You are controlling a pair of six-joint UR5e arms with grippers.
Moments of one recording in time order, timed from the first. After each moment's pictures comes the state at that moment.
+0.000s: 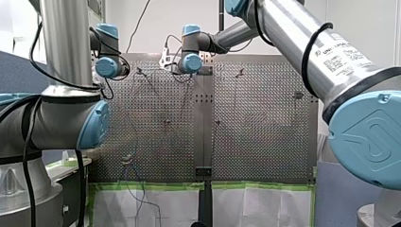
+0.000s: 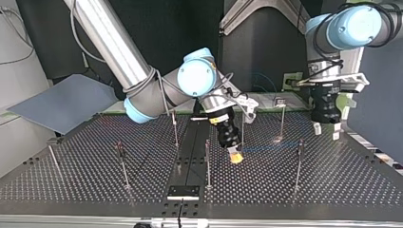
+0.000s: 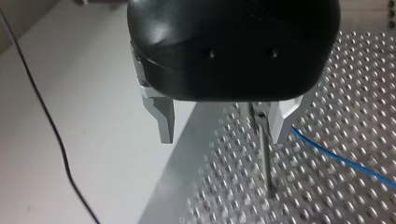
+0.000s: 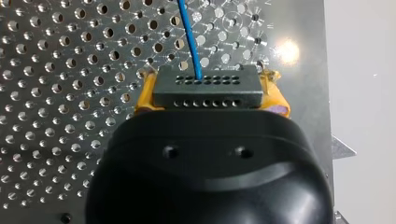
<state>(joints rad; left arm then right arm) 0.18 -1.38 -2.06 -2.61 -1.52 -1.96 2.47 -0.86 0.84 -0.10 1.67 1.71</state>
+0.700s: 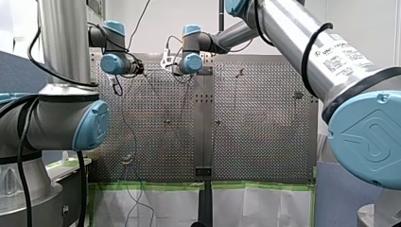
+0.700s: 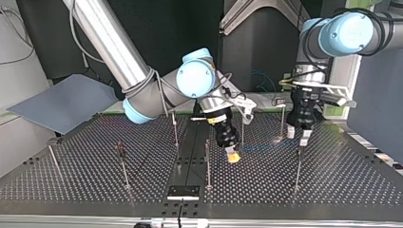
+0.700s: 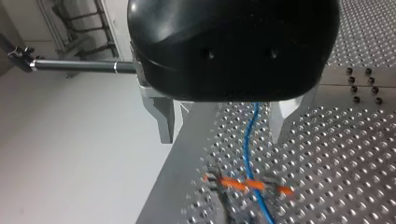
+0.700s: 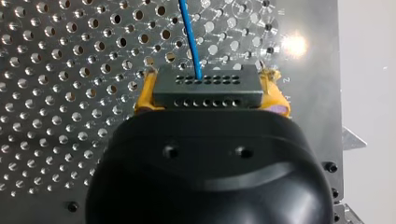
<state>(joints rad) 0.11 -1.42 -1.99 -2.67 -1.37 -1.85 2.46 -0.86 0.84 -0.07 1.68 1.72</state>
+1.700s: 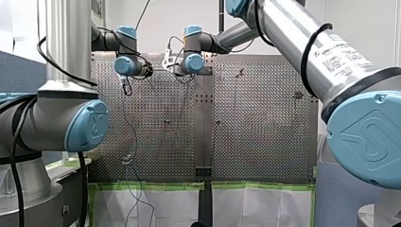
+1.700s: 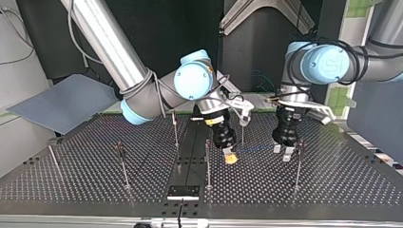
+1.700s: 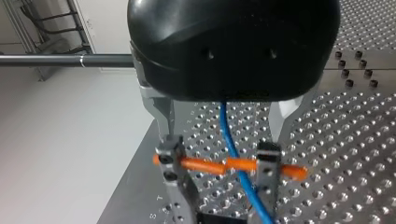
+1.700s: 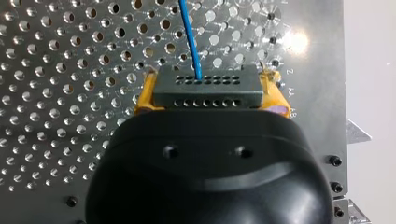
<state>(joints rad) 0.01 -1.58 -1.83 -2.69 -1.45 -1.77 2.45 -0.86 0.84 -0.07 1.68 1.72</state>
